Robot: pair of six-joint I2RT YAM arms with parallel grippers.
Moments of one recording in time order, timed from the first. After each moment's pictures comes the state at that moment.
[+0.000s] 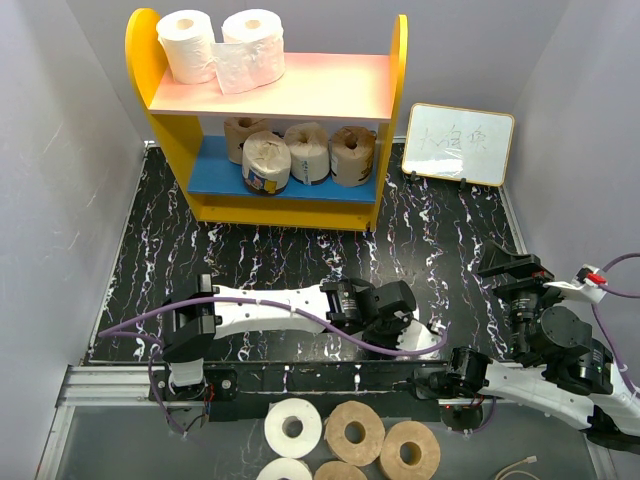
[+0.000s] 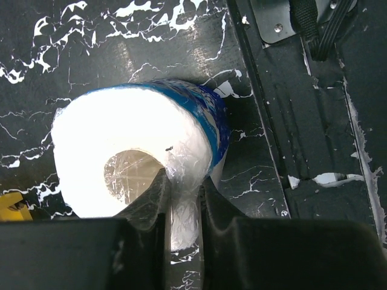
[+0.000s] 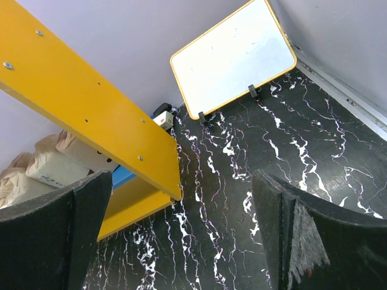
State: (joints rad) left arm -1.39 1.81 1.42 -0.54 0.07 0.62; right arm 1.18 0.09 0.76 -0.64 1.42 0.58
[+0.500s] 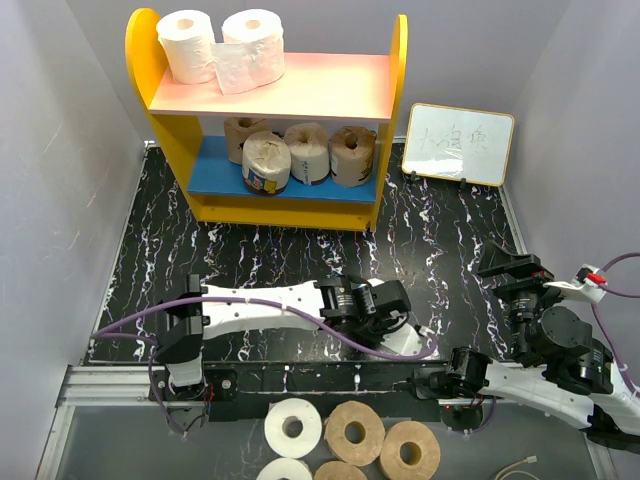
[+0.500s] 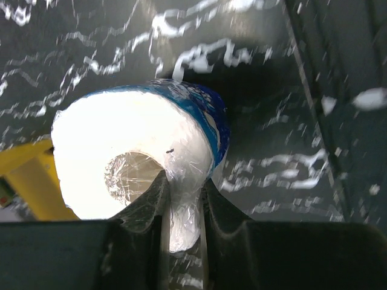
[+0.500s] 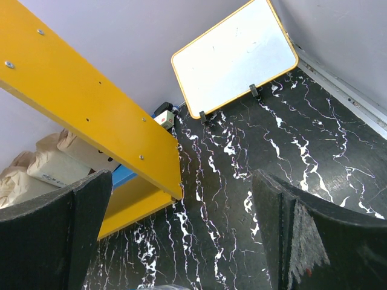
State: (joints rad) left arm -1.39 1.79 1.47 -0.73 -0.08 0.73; right arm 1.18 0.08 0.76 -0.64 1.42 0.58
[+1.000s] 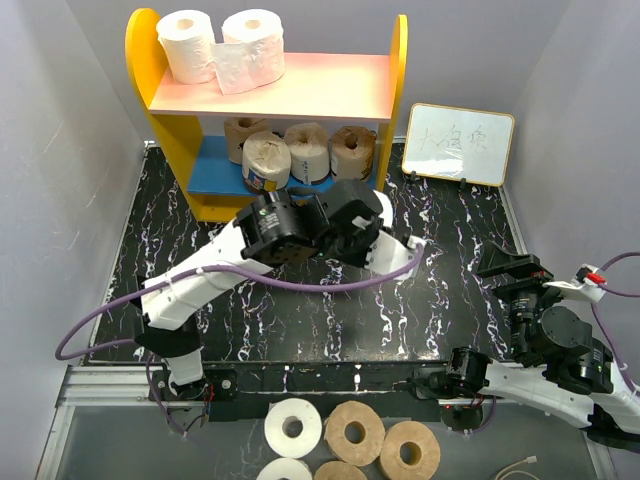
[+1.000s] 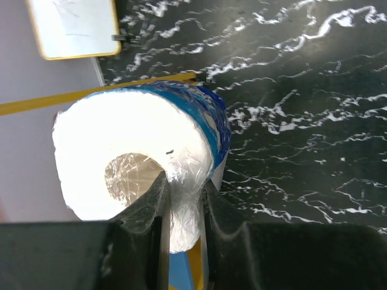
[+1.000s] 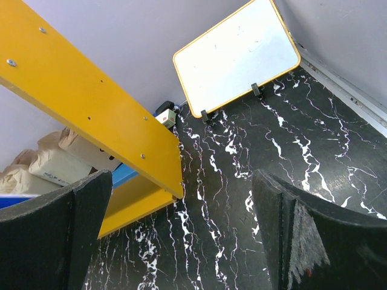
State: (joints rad) left arm -1.25 1.74 2.19 -1.29 -0.19 0.86; right arm 1.19 0.08 0.76 -0.64 1.42 0.58
